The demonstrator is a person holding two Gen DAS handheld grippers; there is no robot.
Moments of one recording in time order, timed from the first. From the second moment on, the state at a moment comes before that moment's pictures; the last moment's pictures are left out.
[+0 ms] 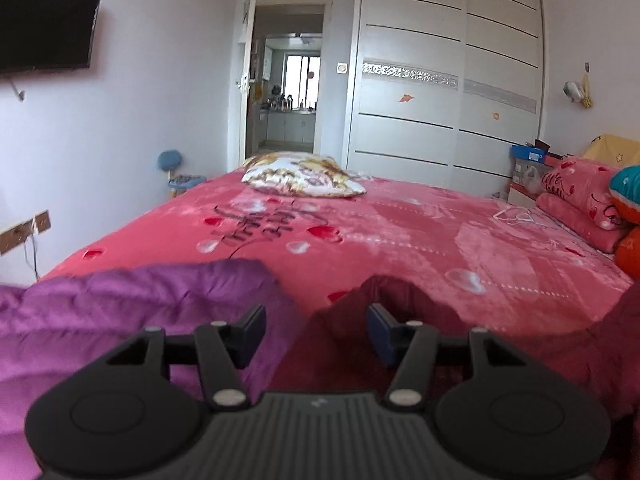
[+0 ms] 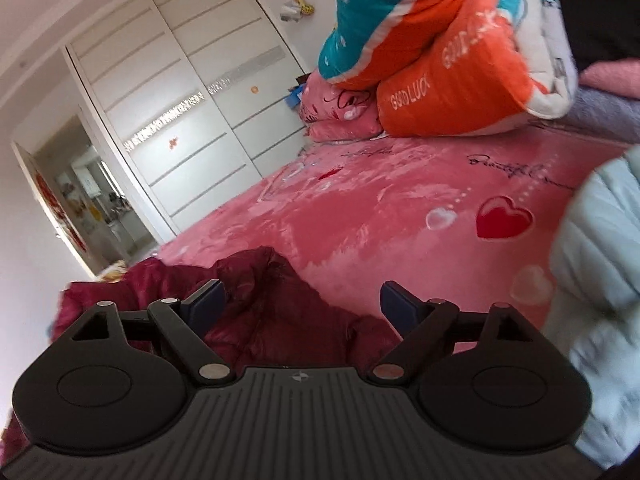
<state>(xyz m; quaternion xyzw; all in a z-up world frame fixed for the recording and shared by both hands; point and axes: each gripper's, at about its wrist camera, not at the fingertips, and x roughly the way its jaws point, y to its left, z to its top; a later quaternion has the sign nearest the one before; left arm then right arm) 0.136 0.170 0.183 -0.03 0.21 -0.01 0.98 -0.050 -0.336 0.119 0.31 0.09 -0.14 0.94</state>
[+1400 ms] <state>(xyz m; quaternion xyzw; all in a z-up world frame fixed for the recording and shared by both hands) 0.079 0.073 0.039 -0.07 0.31 -0.18 0.93 -0.176 -0.405 -0.003 0.68 -0.15 -0.10 0.71</state>
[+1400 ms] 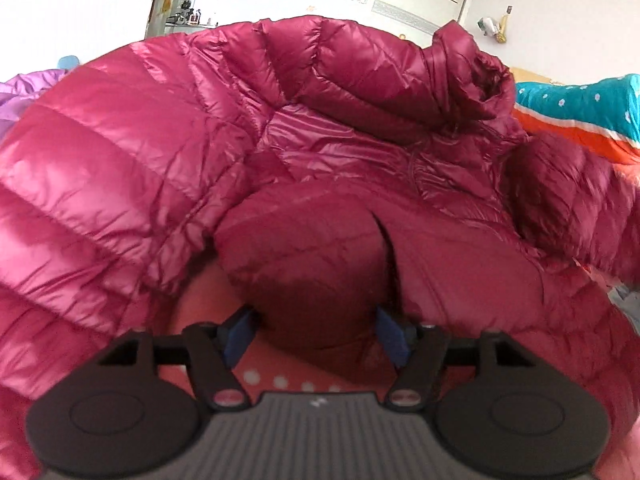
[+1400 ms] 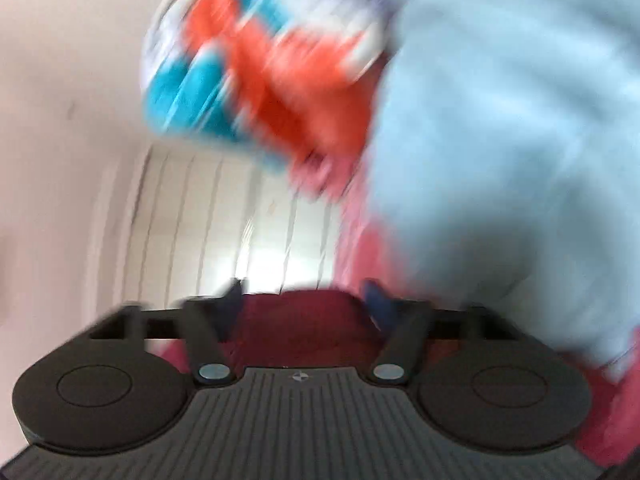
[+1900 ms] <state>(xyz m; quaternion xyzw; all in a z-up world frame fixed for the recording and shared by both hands) 0.111 -0.001 0.066 -0.09 0.28 -0.20 0.93 -0.195 -0.385 0.074 0.45 -0.15 -0.25 0.84</state>
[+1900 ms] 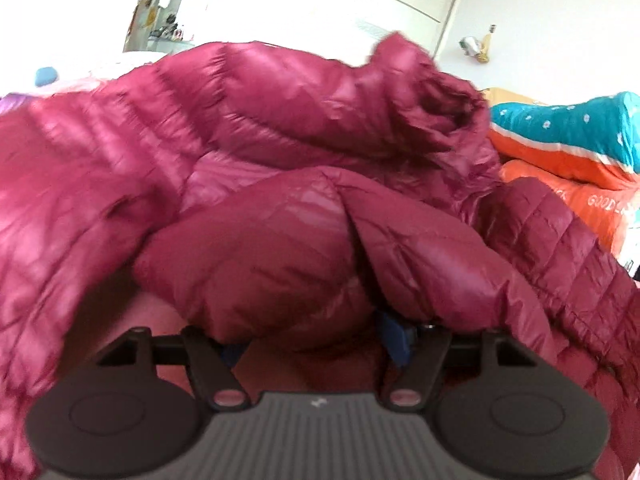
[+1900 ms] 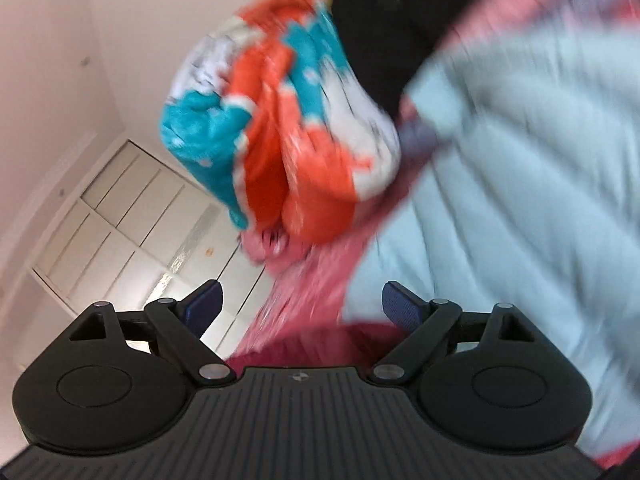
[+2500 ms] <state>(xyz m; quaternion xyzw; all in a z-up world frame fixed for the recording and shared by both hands) 0.094 -0.018 0.099 -0.06 0.27 -0.19 0.94 -0.203 -0.355 0.103 0.31 -0.15 -0.26 0.90</state>
